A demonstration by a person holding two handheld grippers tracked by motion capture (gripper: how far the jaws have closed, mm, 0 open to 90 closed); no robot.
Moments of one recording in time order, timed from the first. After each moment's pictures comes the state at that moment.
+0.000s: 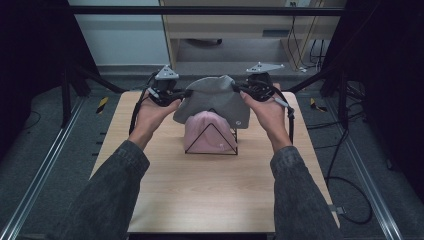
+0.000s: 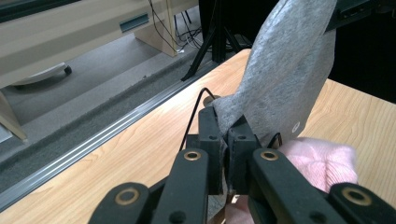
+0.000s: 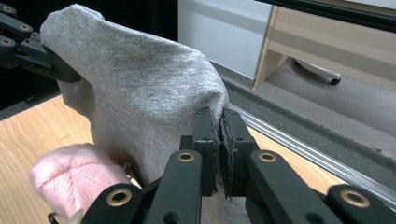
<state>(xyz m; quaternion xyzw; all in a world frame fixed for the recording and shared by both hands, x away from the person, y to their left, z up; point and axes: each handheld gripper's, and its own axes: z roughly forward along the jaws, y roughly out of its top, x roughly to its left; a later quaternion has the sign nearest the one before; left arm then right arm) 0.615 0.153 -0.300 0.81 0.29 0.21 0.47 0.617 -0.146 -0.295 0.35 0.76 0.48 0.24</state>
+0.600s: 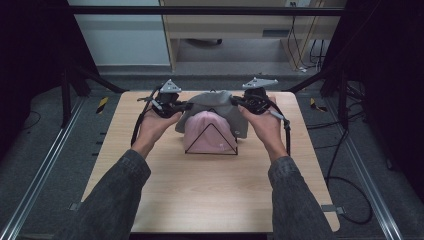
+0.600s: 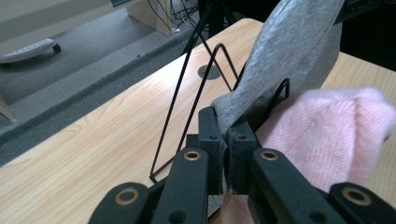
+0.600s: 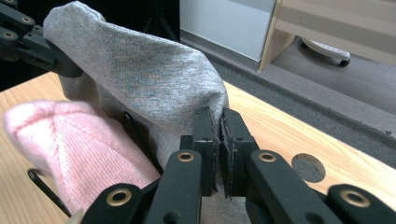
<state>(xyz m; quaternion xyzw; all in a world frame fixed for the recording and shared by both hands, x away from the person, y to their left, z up) 0.615 0.153 -0.344 0.82 0.30 0.19 0.45 0.612 -0.142 -0.339 0.36 0.78 0.47 0.23</state>
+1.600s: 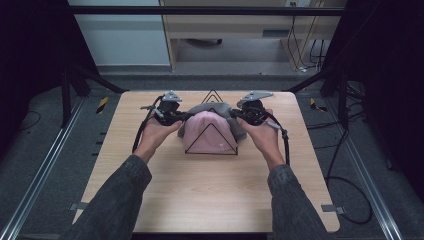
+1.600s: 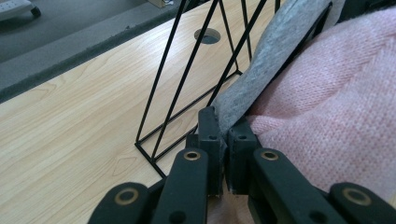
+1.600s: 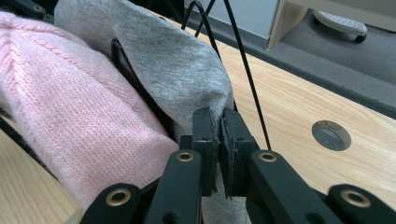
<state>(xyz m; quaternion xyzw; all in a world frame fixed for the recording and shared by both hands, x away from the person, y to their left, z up) 0.622 0.157 -0.383 0.83 0.33 0.15 0.42 0.609 -0.142 -0.381 0.37 0.79 0.45 0.20</state>
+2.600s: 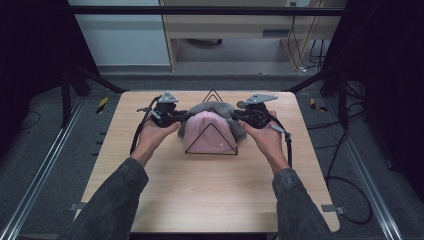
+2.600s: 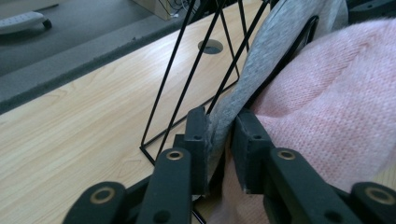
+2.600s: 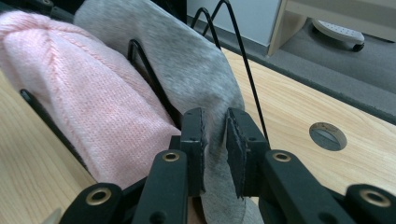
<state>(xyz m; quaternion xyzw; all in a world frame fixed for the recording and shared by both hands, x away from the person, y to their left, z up) 0.612 0.164 -0.378 0.82 0.33 0.17 0.44 0.595 -0.149 -0.377 0.36 0.79 0.46 0.21</state>
